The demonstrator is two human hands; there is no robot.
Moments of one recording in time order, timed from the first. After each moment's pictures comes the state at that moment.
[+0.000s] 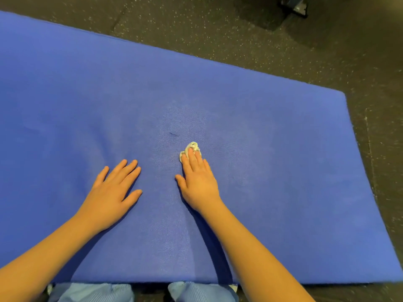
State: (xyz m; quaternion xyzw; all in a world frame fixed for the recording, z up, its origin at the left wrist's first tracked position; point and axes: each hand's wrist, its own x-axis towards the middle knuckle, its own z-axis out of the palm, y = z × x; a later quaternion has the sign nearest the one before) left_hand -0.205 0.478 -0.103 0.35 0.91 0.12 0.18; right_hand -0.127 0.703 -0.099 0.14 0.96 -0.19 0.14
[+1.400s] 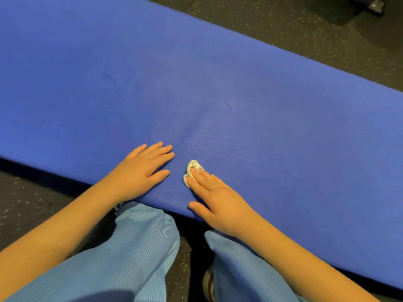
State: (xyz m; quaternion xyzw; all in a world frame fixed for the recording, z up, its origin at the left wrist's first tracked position) left_hand -0.153 0.410 -0.062 0.35 0.90 0.14 0.23; right_hand -0.034 0.627 -0.057 -0.15 0.92 -0.29 0.20
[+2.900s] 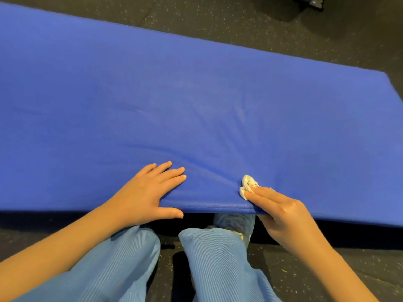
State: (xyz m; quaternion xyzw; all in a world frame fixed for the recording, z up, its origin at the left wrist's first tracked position) left_hand -0.109 0.456 -0.053 0.53 0.83 0.13 0.16; right_hand 0.076 0.732 -0.006 -0.01 0.97 -0.22 -0.04
